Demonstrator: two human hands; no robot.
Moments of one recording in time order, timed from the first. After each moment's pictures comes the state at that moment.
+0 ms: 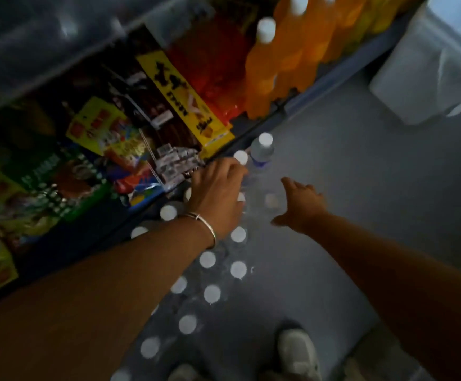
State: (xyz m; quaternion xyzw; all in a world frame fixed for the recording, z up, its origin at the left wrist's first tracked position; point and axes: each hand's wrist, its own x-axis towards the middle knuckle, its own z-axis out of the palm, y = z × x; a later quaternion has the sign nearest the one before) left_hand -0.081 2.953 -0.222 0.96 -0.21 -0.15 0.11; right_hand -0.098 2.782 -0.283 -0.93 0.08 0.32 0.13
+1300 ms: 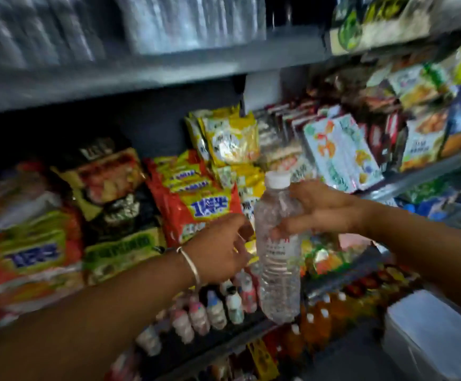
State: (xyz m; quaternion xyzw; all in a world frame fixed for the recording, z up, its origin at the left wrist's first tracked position) left_hand -0.058 2.977 0.448 0.94 -0.22 0.00 0.25; right_hand -0.023 2.773 0.480 -0.83 -0.31 0.12 0.44
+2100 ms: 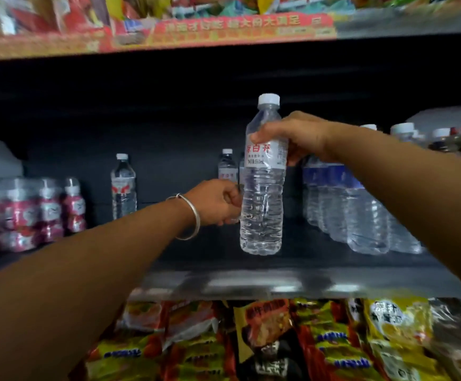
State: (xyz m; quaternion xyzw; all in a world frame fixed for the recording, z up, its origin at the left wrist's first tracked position) left_hand -0.080 3.228 0.777 0.94 -0.02 0.24 0.24; right_hand -0.001 3.056 0.856 -0.77 -0.46 -0.09 0.44
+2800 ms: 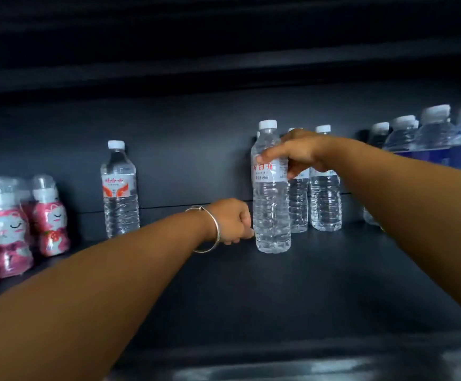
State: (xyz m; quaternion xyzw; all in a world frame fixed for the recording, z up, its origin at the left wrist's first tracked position) left_hand 0.036 3.384 0.757 0.97 0.03 0.14 0.19; right_hand 0.142 3.238 0.843 -0.81 -0.38 -0.04 0.44
